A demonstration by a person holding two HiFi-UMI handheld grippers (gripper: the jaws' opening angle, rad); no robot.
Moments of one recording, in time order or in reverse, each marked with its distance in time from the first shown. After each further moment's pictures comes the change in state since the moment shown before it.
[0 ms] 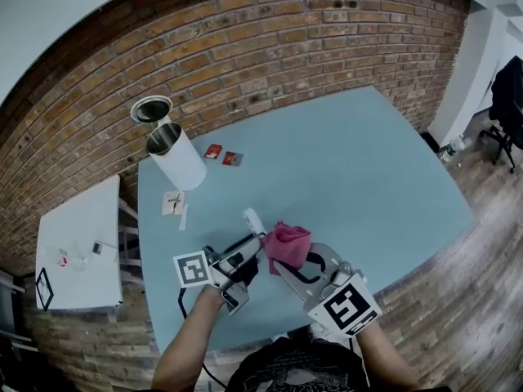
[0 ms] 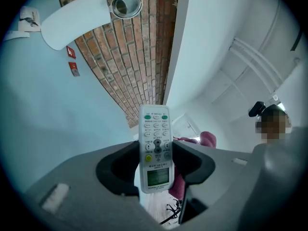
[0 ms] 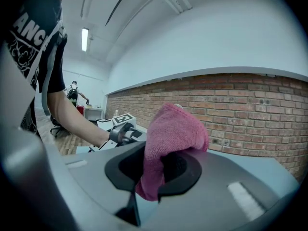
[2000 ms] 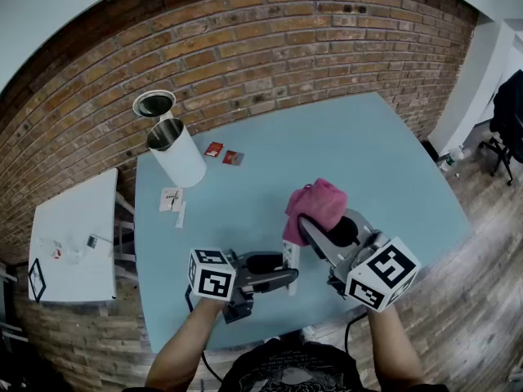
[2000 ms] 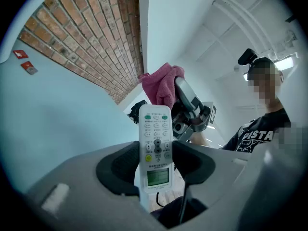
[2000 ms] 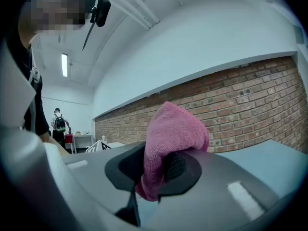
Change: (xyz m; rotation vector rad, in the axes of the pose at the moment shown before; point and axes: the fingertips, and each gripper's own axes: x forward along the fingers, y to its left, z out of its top) left arm 0.027 -0.027 -0.080 0.315 0.454 -0.069; right arm -0.024 -0.094 0.043 0.258 -0.175 -0.096
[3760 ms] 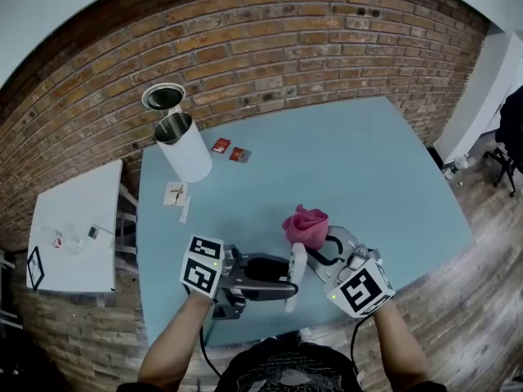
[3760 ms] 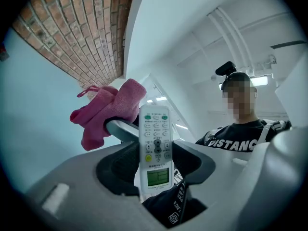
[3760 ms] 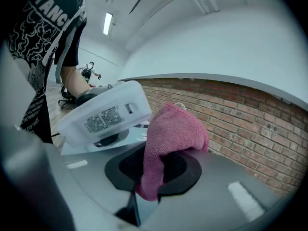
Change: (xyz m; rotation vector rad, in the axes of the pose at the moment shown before) left arm -0.011 -0.068 0.017 -0.002 0.037 -0.314; right arm 0.011 0.033 -0.079 -0.522 0.241 0.150
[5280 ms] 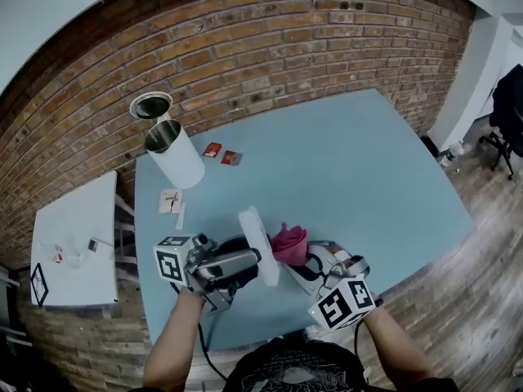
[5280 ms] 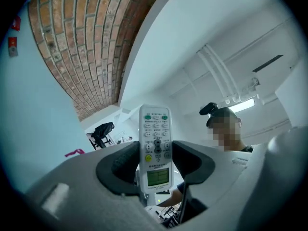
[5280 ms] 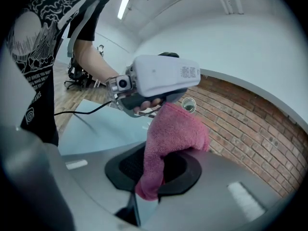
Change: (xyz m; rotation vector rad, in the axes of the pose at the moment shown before) left arm -0.050 -0.012 0.078 -0.026 -0.399 -0.126; right arm 0.014 0.043 -0.029 -0.145 0.111 0.003
